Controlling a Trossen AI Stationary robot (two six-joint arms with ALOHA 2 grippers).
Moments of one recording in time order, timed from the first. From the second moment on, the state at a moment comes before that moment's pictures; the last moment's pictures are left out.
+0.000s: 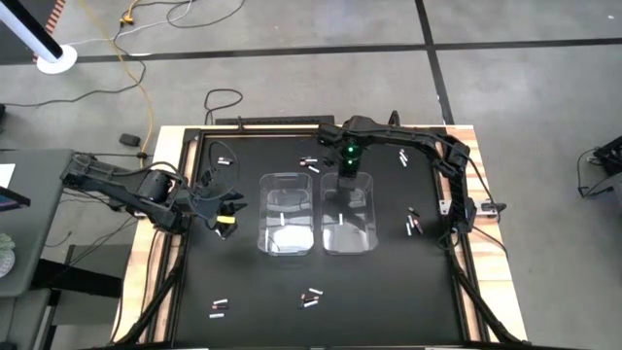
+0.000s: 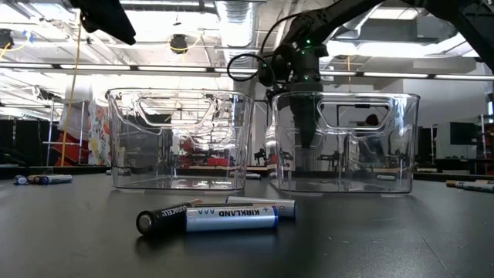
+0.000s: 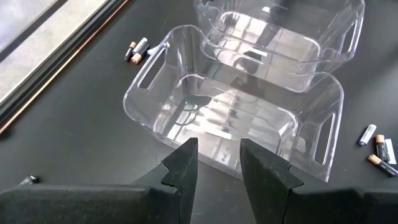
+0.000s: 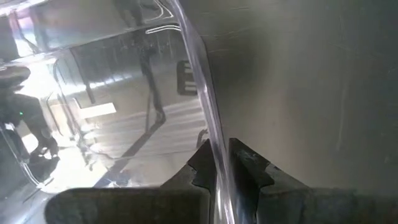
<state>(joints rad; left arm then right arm) -0.29 0.95 1.03 -0.93 -0.53 -0.57 -0.43 2.01 1.67 -1.20 -0.13 -0.23</state>
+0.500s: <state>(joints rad) -0.29 0.95 1.03 -0.93 -0.53 -0.55 -0.44 2.01 1.67 -1.28 -0.13 -0.27</state>
